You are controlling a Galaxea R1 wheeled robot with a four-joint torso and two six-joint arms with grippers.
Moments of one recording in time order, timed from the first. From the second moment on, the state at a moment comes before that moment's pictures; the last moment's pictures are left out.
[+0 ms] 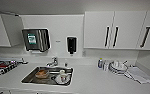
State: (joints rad) left arm 1.48 2.80 -2.37 -0.02 -0.15 -0.01; right arm -1.54 2.73 -2.24 0.02 0.05 0.02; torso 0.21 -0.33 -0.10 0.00
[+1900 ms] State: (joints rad) left arm 1.46 2.72 -2.30 -0.04 -0.16 -0.01; right arm -1.49 2.69 -2.24 0.07 0.06 0.02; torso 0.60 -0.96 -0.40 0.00
